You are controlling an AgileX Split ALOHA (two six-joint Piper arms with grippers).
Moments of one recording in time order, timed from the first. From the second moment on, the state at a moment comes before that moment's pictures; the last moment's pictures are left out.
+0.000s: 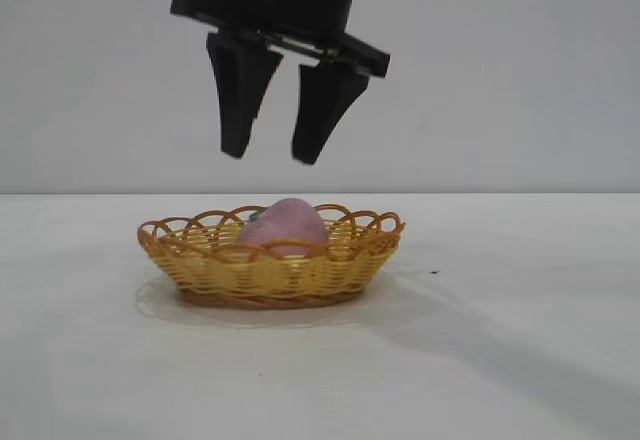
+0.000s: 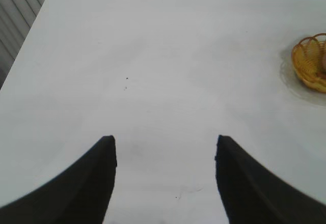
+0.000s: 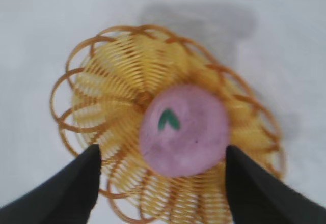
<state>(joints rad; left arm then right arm) 0.14 -0.02 -0.48 -0.06 1.12 0.07 0.39 1.98 -1.62 -0.05 1.09 0.07</state>
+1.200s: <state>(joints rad) 0.14 -0.02 -0.48 -0.06 1.12 0.07 0.11 0.21 -0.50 -0.04 1.12 0.05</state>
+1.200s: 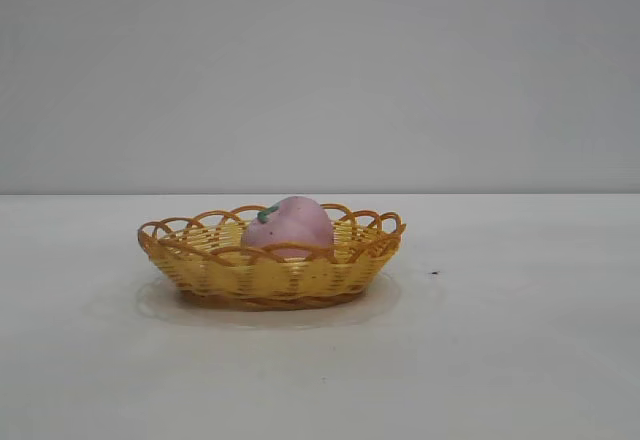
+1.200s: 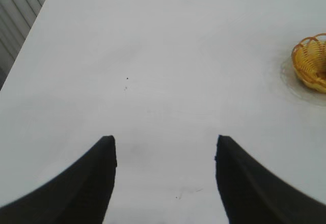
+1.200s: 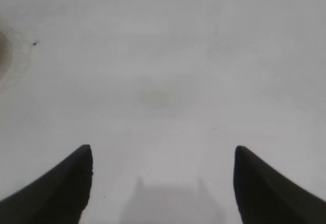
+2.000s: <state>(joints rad) 0.14 -0.02 -0.48 -0.06 1.12 0.07 0.11 0.00 -0.50 -0.04 1.13 0.04</state>
